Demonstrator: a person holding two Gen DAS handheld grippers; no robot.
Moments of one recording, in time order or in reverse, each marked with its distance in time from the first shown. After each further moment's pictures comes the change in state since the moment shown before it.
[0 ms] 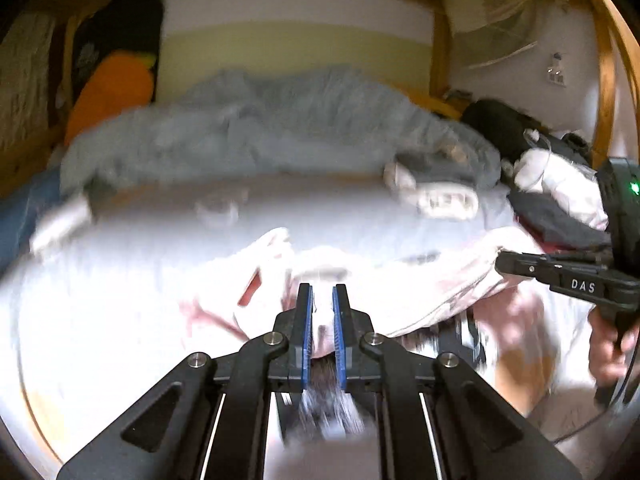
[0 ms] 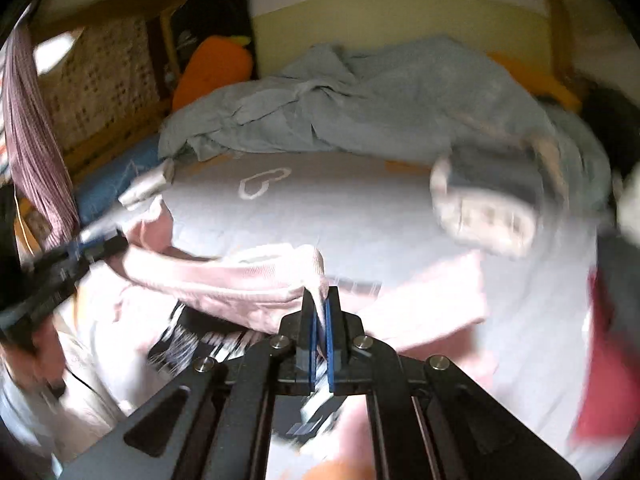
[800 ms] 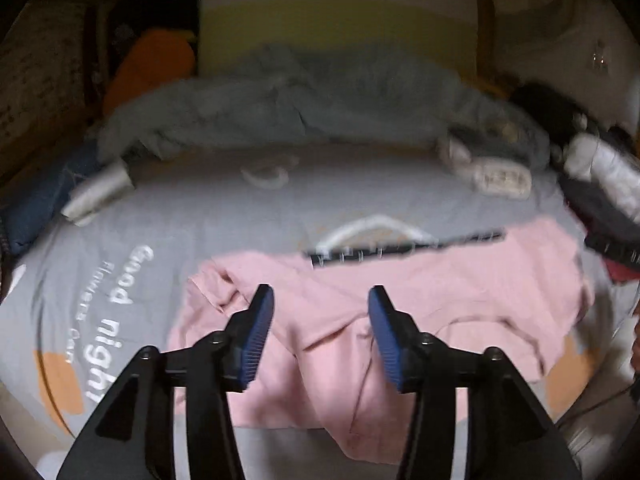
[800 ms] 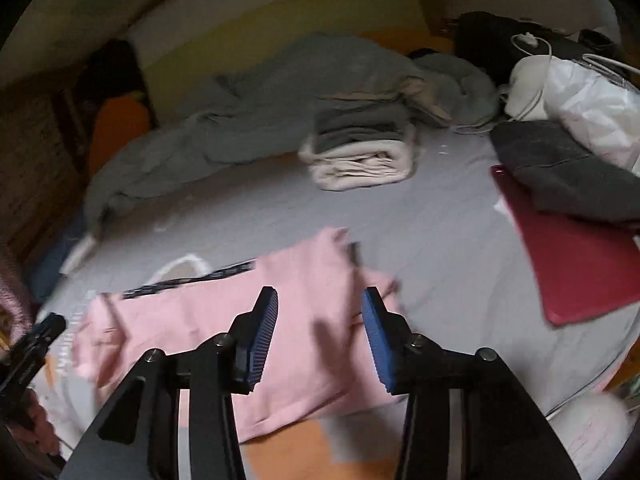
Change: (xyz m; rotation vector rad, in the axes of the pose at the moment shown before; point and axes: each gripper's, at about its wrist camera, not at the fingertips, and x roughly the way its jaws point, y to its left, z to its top) left arm 0.027 0.022 -0.007 -0.015 0.103 0.148; right arm -0.019 -0.088 -0.029 0.241 -0.066 -0.261
